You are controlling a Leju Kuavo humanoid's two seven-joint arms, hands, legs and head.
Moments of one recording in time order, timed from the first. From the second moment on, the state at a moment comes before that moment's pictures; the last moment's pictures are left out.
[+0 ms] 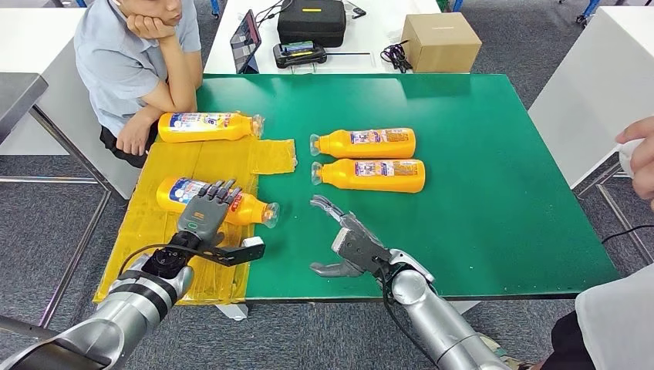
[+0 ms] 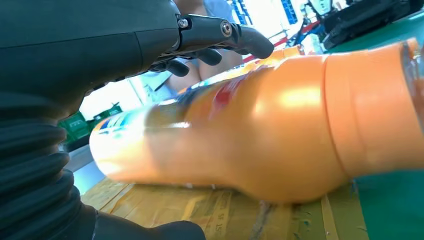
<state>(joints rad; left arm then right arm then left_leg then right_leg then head) -0.64 -0.01 -0.45 -0.48 -1.44 0.51 0.04 -0.35 0.00 0.53 -1.05 0.23 0.20 -0.50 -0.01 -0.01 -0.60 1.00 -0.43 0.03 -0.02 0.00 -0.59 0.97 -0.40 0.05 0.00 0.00</state>
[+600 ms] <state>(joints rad) -0.50 -0.01 -0.48 -0.72 -1.46 0.56 0.05 -0.31 0.00 0.52 -1.06 0.25 0.17 -0.51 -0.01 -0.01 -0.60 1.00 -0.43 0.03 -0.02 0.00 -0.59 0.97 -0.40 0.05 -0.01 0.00</state>
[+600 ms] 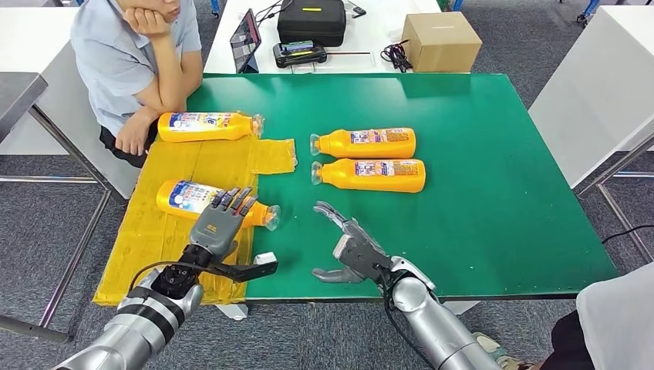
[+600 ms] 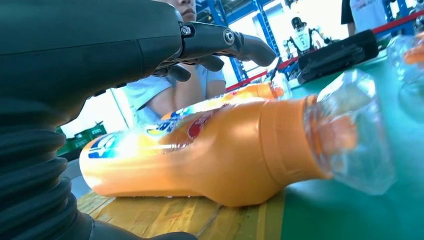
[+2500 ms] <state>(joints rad) 0.05 -0.16 -0.42 -1.59 -0.24 0.59 -0.49 -0.09 -0.09 0.26 -1.30 1.16 -0.51 -0.13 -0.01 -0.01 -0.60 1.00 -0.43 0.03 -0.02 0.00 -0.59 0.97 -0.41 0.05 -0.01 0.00</state>
